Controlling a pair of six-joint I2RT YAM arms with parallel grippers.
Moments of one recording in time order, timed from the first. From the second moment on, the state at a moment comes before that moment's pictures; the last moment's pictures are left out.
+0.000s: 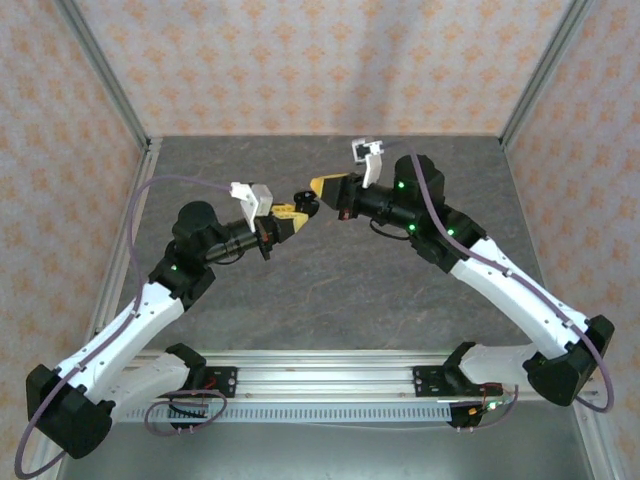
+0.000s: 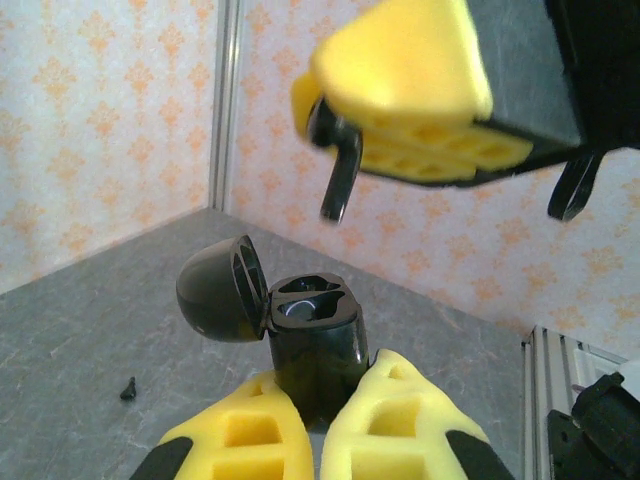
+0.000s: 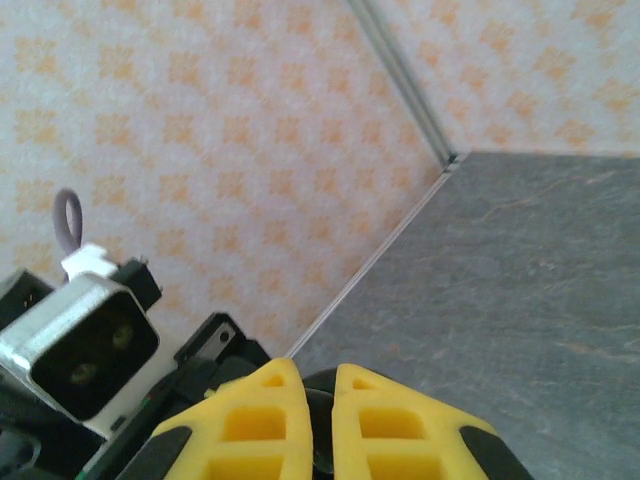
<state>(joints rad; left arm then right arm) -0.46 0.96 0.80 0.14 0.59 -0.16 0.73 1.23 1.30 -0.22 -0.34 0.54</state>
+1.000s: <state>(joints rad) -0.47 0.96 0.82 0.13 0.61 -0.16 0.75 1.24 1.38 -0.34 -0.41 0.47</state>
